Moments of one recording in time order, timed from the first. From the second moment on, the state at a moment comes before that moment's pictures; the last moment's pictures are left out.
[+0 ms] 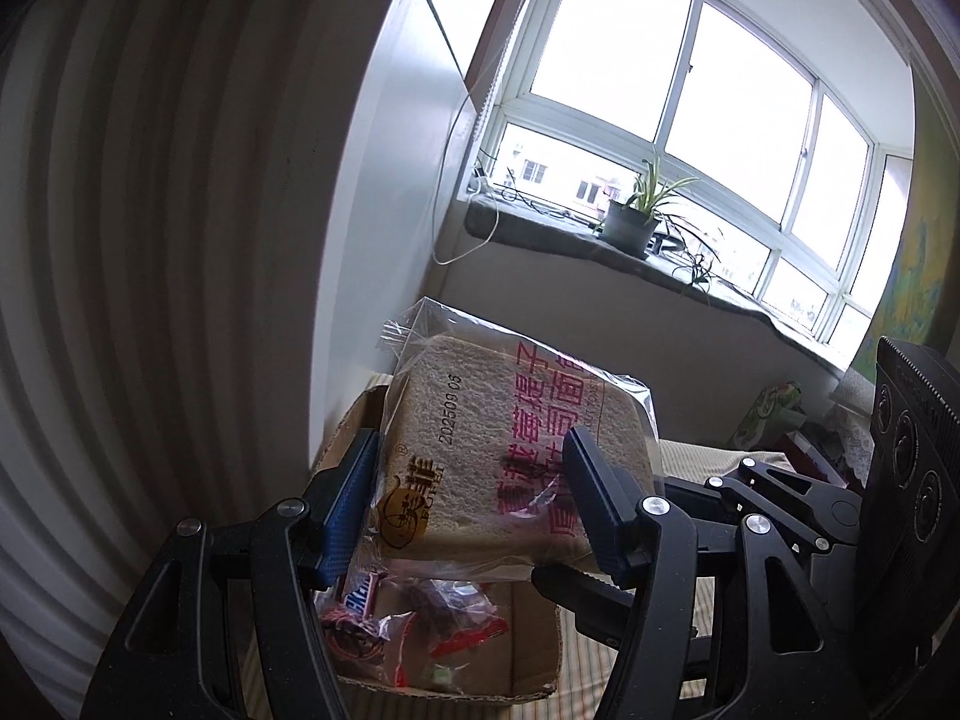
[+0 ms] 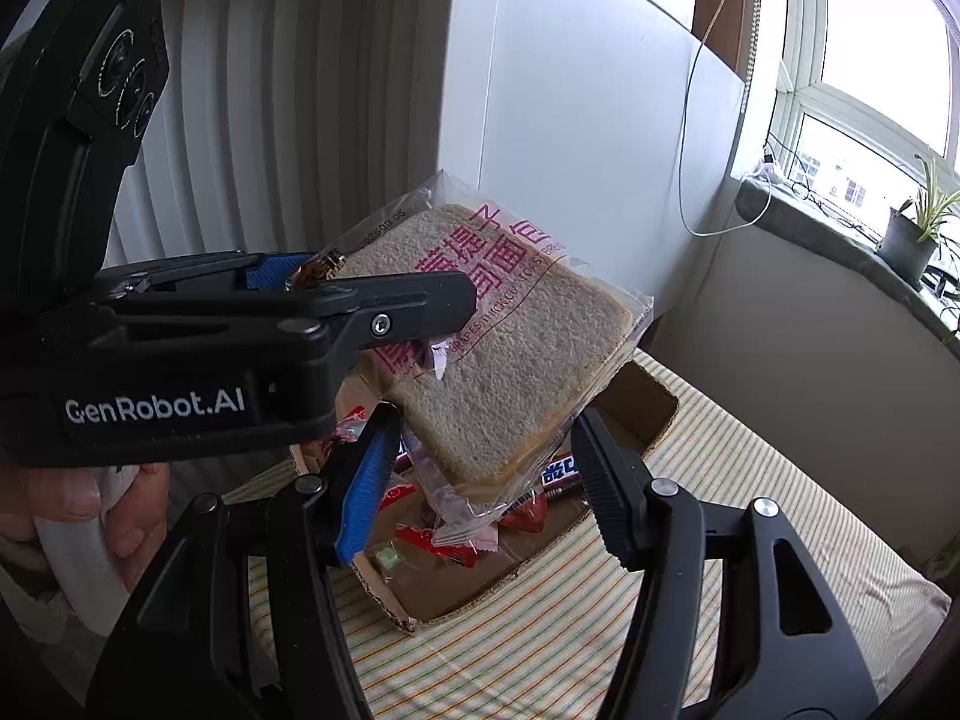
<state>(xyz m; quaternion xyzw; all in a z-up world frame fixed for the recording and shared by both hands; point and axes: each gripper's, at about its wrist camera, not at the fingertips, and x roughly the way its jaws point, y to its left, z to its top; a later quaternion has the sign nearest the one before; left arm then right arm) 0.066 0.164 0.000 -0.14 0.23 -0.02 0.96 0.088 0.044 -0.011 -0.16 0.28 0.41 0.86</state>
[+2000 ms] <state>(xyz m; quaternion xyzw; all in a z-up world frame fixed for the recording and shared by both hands) 0.040 -0.111 0.016 0.04 0.25 -0.08 0.96 0.035 -0.319 -0.007 0.01 0.26 0.05 0.96</state>
